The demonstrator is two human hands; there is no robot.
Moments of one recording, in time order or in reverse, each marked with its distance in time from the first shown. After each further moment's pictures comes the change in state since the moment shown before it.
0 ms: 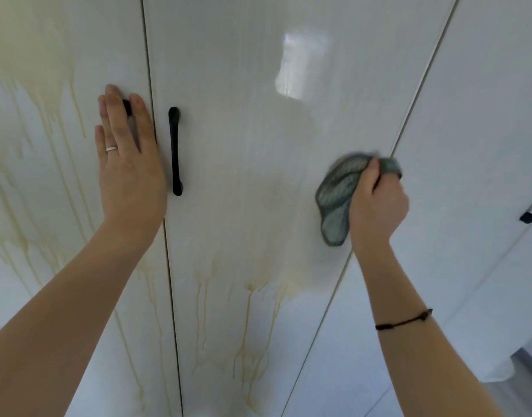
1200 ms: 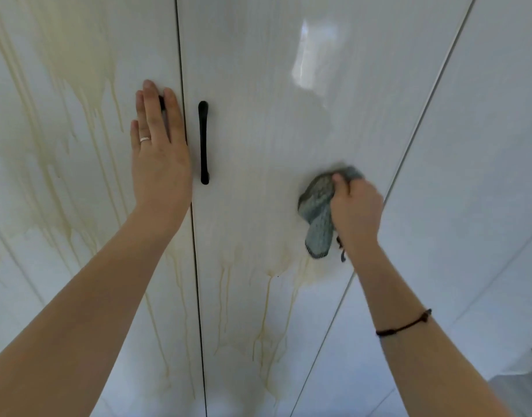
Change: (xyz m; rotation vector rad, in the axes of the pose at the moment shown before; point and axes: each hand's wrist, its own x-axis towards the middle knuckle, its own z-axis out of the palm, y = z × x) left_hand 0.002 0.005 -0.024 0.030 -0.093 0.022; right_hand -0.048 -0.028 -0.002 0.001 -0.411 -0.060
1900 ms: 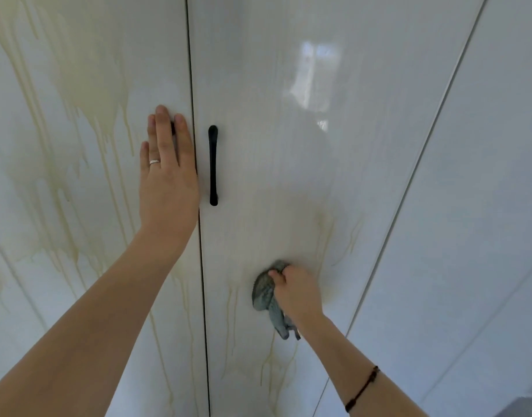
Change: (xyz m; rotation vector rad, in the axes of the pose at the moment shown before) left_hand 0.000 -0.010 0.002 0.016 0.018 0.074; right_hand -0.112 -0.009 0.079 -0.079 -0.671 0.074
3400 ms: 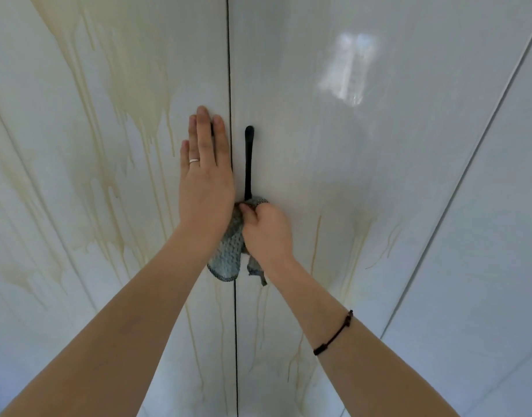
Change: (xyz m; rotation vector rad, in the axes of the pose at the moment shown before) left_hand 0.004 0.000 -0.001 0.024 -0.028 -0.015; right_hand 0.040 -0.137 0.004 0.372 0.259 -0.312
